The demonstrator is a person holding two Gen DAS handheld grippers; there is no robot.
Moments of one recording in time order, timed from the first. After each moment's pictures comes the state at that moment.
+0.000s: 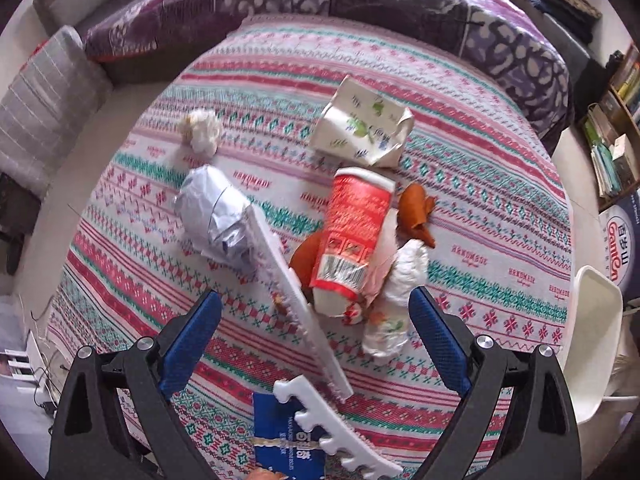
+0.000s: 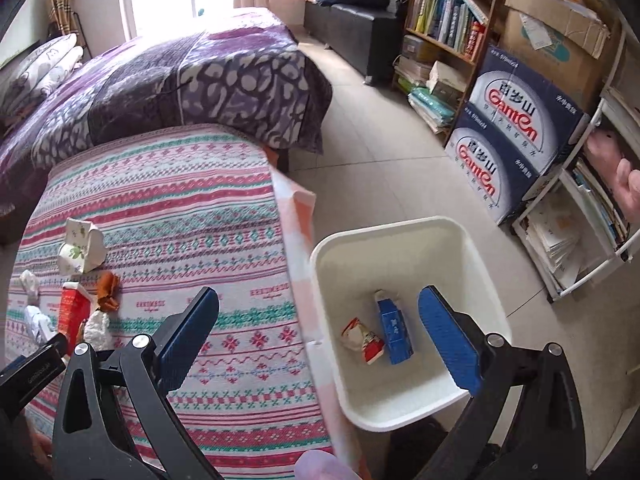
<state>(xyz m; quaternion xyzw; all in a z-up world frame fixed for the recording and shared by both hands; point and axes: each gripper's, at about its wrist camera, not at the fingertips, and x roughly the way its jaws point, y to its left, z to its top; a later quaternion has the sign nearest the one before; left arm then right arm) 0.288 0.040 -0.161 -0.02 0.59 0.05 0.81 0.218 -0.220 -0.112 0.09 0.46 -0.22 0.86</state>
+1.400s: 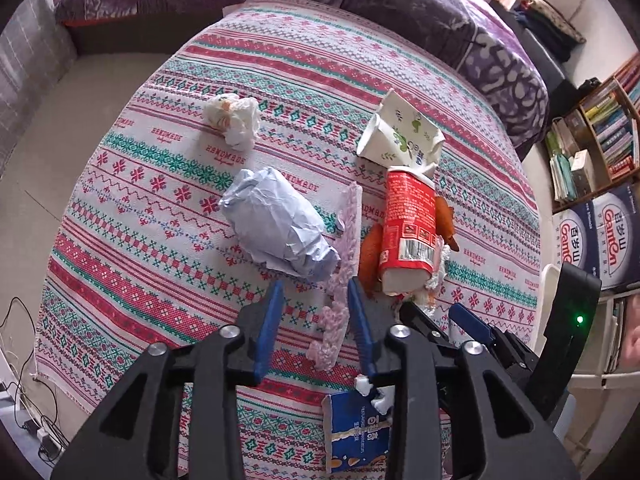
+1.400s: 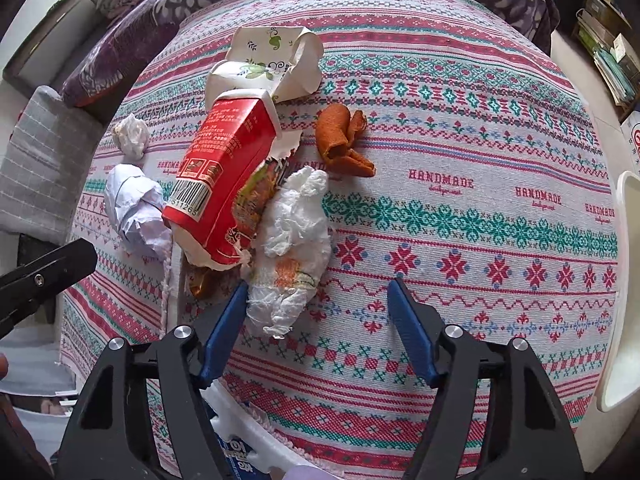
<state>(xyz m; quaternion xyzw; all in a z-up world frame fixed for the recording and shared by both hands) 0.291 0.131 -0.146 -0.10 0.59 -0.03 0.80 0.286 -0.048 -0.215 0.11 0.59 0.05 0.80</state>
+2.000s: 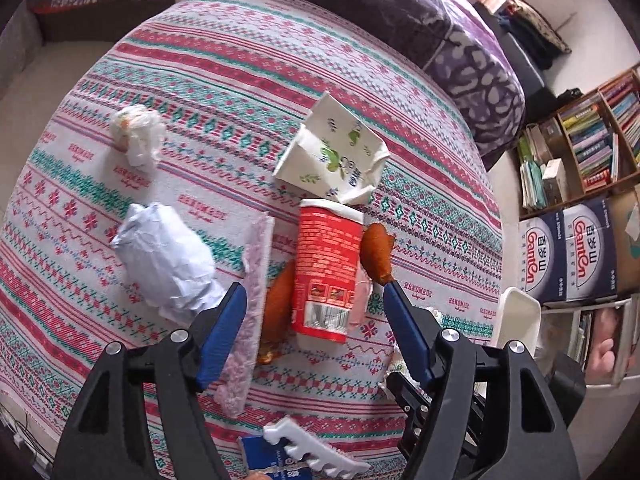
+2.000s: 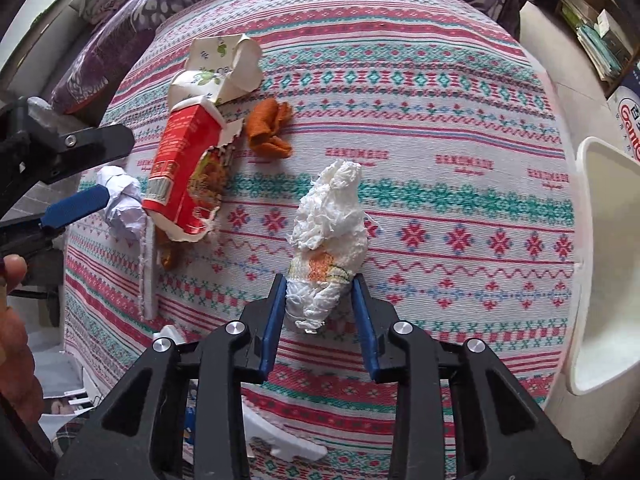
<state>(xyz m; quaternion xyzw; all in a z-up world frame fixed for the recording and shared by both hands) 0.339 0.073 -0.159 -0.14 0.61 -0.09 0.78 0.268 -0.091 -0.205 0.12 0.62 0.02 0.78</state>
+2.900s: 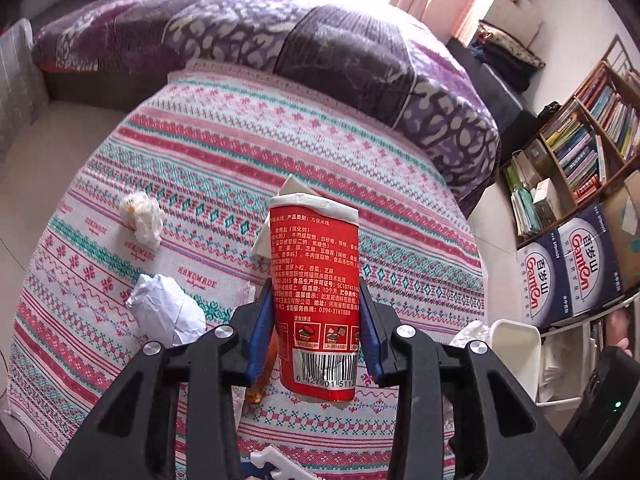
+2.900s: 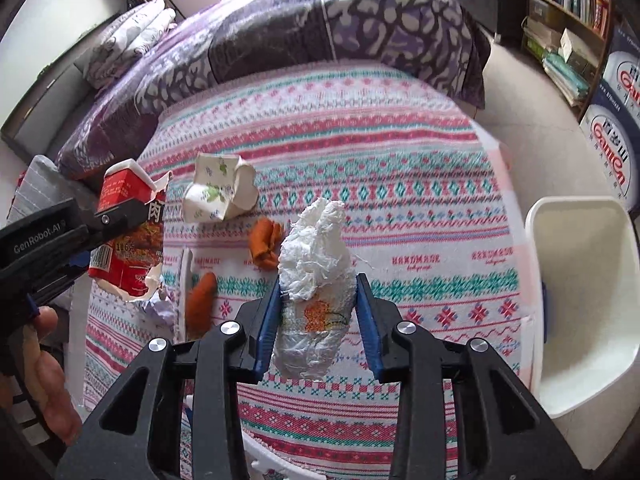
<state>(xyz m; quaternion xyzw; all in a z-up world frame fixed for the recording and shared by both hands) 0.322 0.058 -0.098 -0.11 0.49 -0.08 0.86 0.268 -0.116 -0.134 0.15 0.49 -0.02 0.86</state>
